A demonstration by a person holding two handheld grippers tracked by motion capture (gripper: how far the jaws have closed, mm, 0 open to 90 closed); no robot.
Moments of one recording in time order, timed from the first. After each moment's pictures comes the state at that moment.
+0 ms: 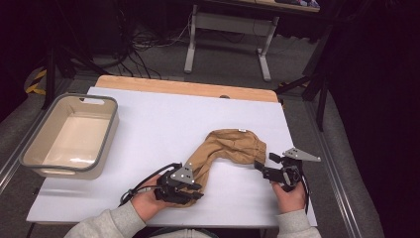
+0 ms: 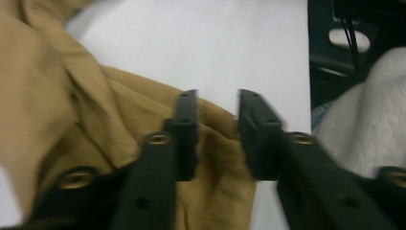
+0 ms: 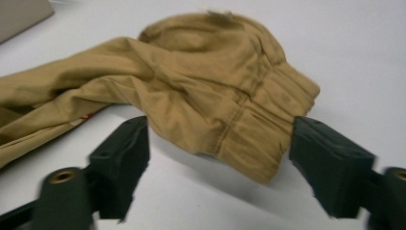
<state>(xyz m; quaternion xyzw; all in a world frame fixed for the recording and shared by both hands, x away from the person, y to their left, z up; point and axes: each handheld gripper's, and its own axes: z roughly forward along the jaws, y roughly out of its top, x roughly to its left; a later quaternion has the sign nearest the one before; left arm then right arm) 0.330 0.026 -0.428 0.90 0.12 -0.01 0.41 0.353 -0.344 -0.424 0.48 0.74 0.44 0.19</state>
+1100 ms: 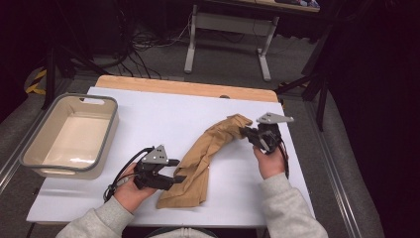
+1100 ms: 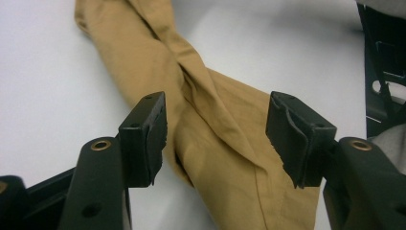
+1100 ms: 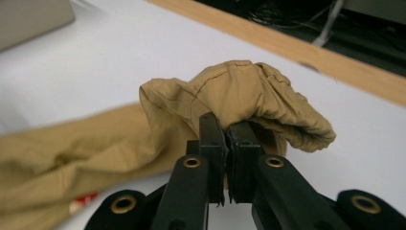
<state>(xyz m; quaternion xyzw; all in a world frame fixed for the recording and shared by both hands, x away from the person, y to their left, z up) 0.352 0.082 -0.421 0.86 0.20 0.04 0.46 0.429 -0.274 -0.364 0.38 0.80 0.42 0.21</state>
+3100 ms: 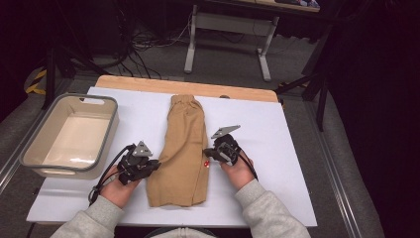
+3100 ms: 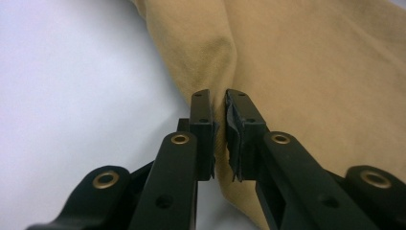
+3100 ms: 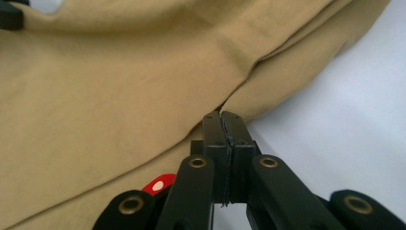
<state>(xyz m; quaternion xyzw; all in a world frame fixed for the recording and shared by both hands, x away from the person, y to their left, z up) 0.370 0.123 -0.445 0.86 0.34 0.10 0.36 0.438 -0.182 -0.437 0.31 0.88 0.33 0.09</state>
